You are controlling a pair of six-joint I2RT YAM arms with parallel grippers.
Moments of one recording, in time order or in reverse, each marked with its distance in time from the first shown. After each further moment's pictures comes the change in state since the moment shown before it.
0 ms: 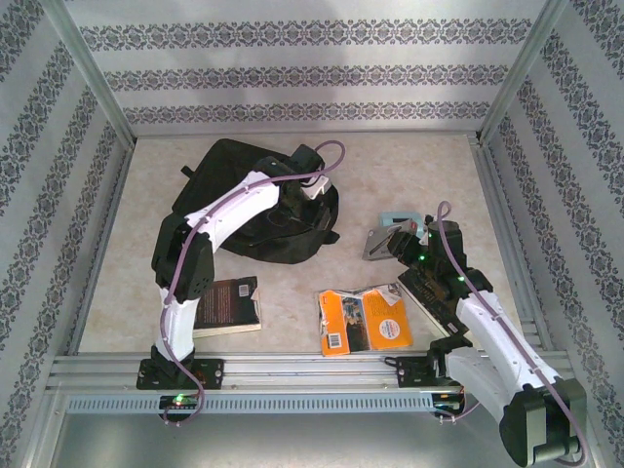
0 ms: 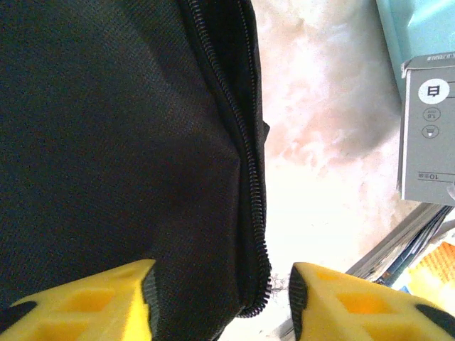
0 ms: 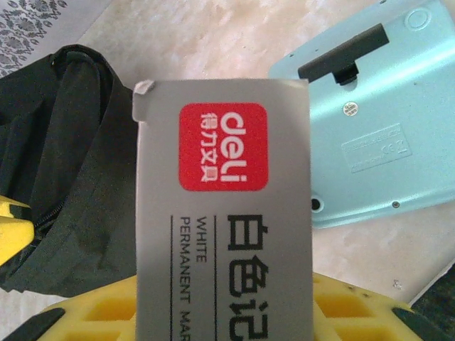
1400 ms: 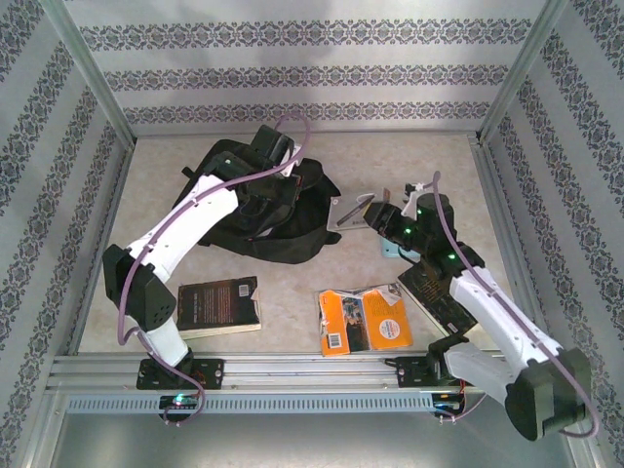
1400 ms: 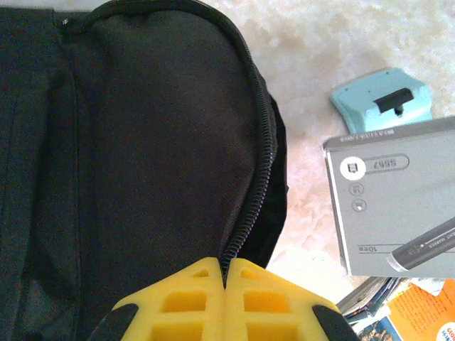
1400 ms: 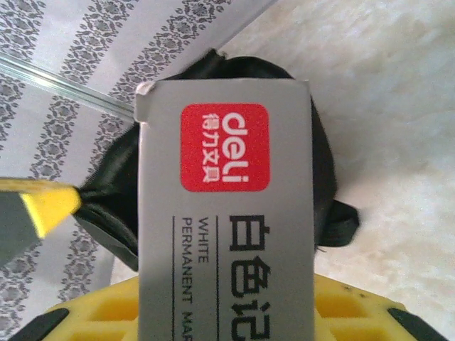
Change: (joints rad) left arm 0.047 -0.312 -0.103 0.083 -0.147 -0.053; right arm 0.128 0.172 0.209 0.185 -0.151 0.134
